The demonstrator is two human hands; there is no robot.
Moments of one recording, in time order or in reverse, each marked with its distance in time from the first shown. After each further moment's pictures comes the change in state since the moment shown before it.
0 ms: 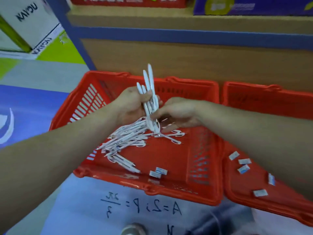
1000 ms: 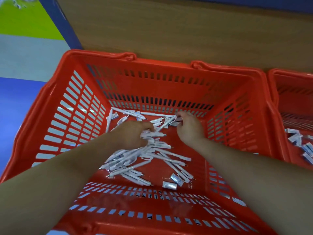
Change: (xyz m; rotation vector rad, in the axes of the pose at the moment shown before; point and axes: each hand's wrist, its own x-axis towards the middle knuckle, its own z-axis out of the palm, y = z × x) left_hand 0.026 -0.147 -0.032 0.936 -0.389 0.222; right_hand 0.135 0.114 0.011 -0.670 0.806 -0.036
